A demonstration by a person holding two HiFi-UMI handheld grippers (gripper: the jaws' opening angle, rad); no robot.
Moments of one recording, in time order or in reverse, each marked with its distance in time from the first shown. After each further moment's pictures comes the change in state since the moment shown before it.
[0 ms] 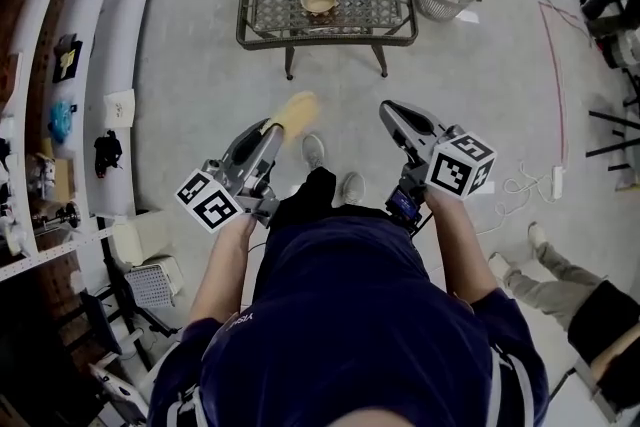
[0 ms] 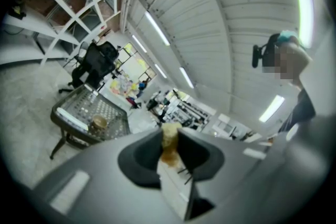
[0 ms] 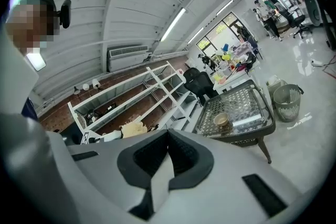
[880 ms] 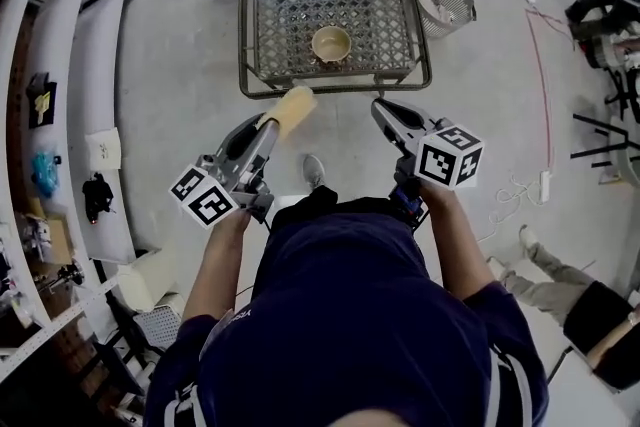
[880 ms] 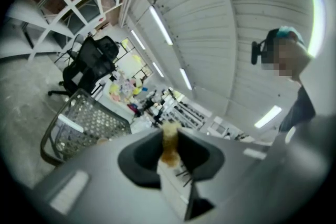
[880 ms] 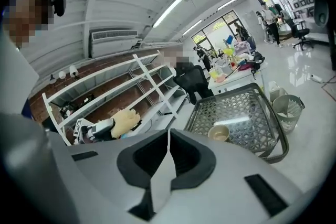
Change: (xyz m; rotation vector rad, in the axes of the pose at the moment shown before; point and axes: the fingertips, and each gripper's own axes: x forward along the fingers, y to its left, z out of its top) left arm 0.068 0.151 0.114 -0.034 0.025 -0.088; right arm 0.169 -0.060 0.060 -0.044 0.103 -0.152
